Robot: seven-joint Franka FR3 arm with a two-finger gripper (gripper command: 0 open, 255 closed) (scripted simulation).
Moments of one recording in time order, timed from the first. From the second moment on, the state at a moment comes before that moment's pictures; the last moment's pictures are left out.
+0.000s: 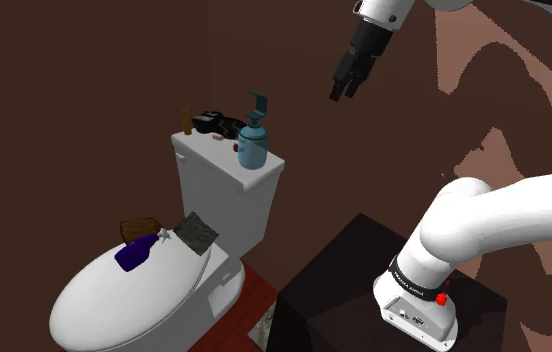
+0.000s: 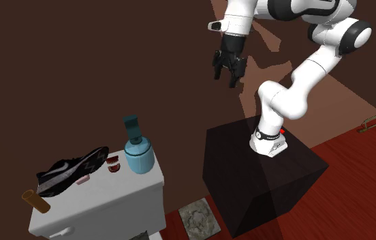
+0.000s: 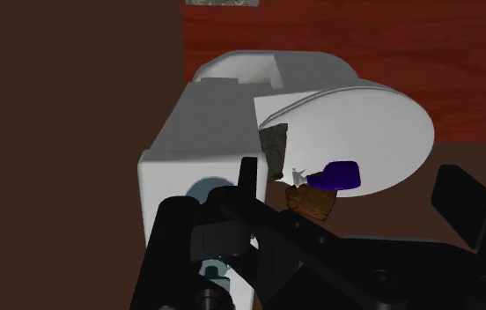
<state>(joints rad) -0.01 -0.80 -0.04 -2.27 0.10 1.65 -0.13</state>
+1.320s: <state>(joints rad) -0.01 -0.12 -0.10 -1.83 0.12 1.88 -0.21</state>
